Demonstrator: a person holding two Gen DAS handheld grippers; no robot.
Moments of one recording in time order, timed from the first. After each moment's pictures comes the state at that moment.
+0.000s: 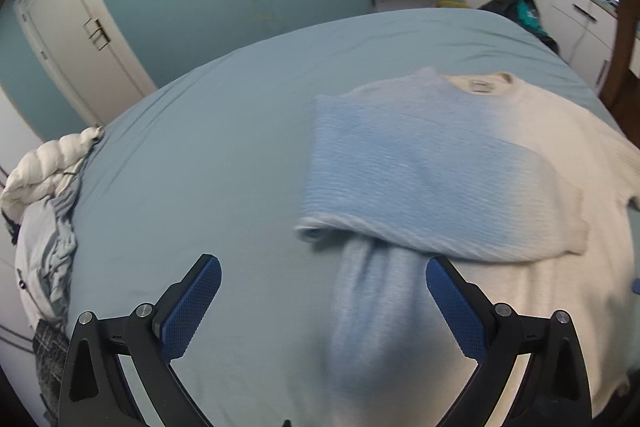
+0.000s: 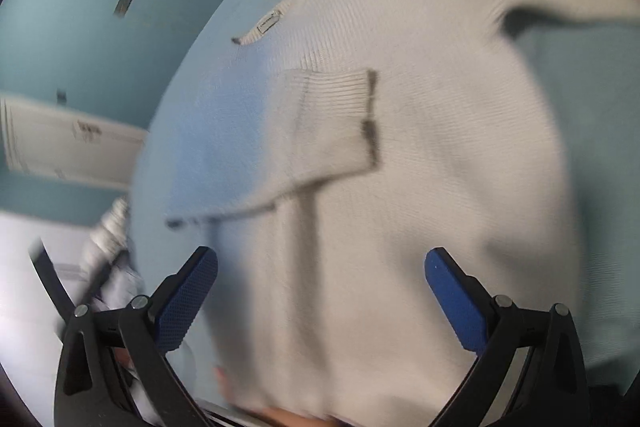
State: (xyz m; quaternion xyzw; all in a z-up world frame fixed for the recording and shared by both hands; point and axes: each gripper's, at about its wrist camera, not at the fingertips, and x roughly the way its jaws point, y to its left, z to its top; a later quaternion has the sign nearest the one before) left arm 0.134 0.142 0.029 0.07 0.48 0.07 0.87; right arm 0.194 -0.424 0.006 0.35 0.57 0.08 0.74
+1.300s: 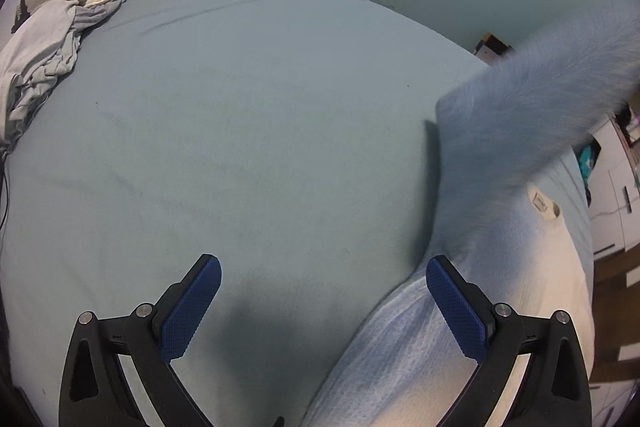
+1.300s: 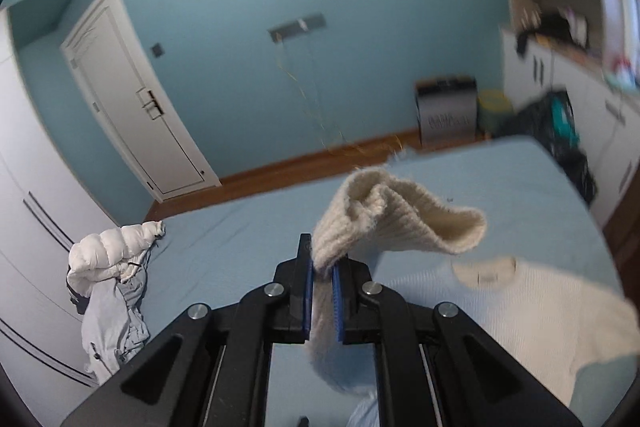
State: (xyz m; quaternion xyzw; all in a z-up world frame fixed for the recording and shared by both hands) left arm 0.132 0.282 -0.009 -0.24 0.49 0.16 0.82; right arm 0.361 -0.075 0.419 0.08 0.37 0.15 0.92
